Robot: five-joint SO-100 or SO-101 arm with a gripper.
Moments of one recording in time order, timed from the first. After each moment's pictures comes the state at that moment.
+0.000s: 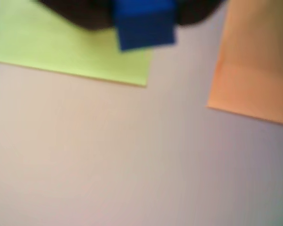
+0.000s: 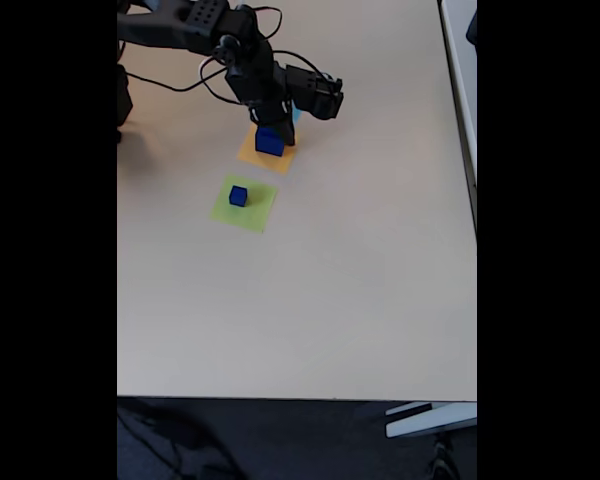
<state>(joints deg) 21.0 82.4 76.6 68.6 68.6</state>
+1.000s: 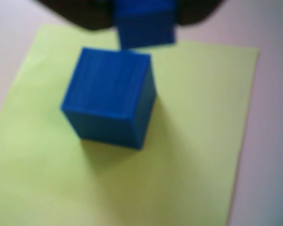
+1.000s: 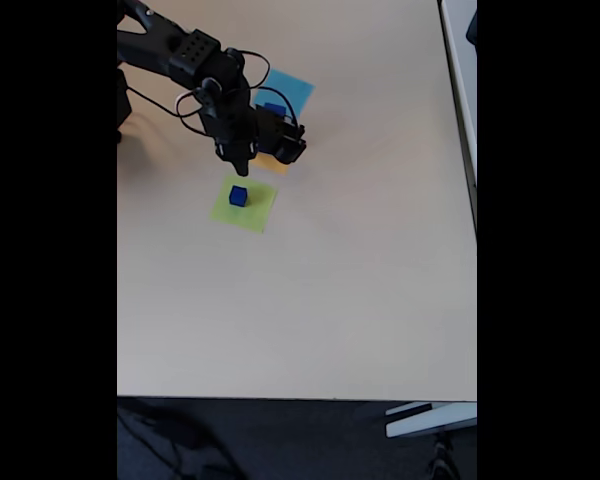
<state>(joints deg) 29.3 82.6 86.2 74.2 59.4</state>
